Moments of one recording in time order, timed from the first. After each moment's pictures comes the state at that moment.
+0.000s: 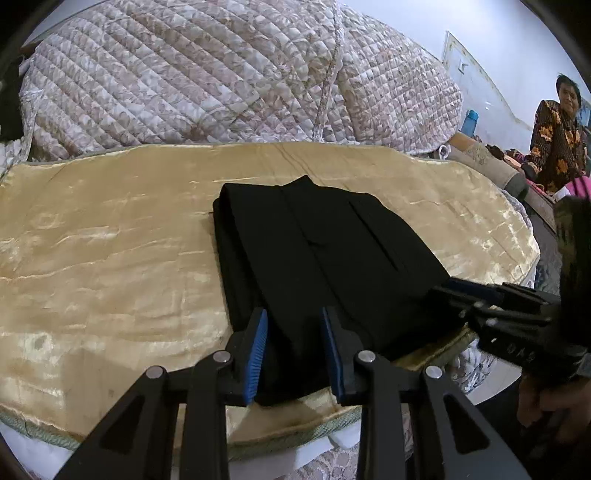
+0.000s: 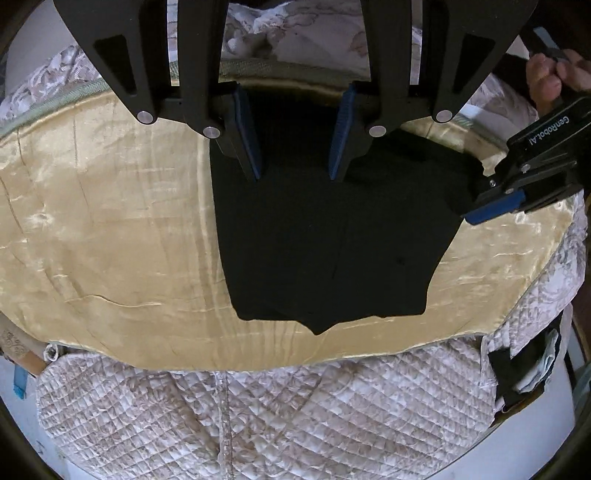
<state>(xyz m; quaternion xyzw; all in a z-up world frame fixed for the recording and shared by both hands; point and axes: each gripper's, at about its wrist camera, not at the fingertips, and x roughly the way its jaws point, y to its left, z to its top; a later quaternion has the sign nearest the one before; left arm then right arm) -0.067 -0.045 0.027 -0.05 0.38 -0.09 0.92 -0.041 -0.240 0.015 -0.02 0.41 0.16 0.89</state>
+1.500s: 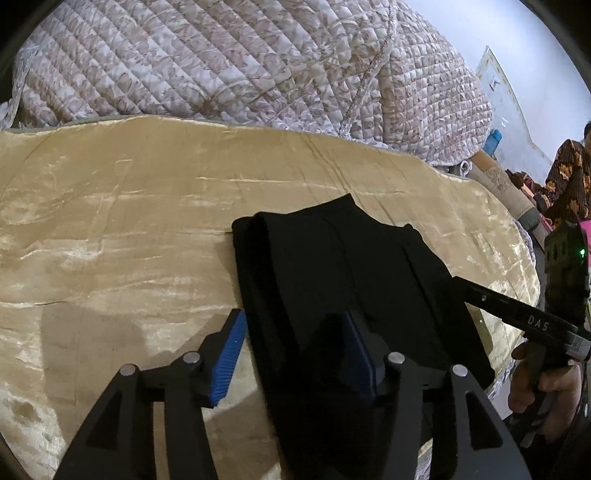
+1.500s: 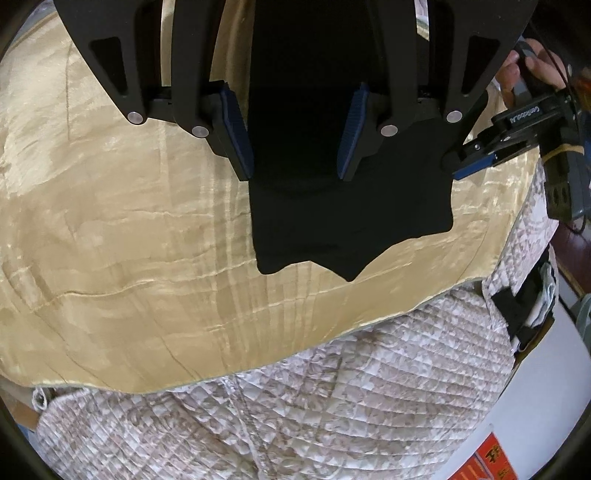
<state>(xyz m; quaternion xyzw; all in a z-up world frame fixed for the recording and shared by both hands) 0.014 -0.011 0.025 -0.12 0.43 -0.09 0.89 0.052 -0.272 0.010 0.09 0.45 0.20 0.87</state>
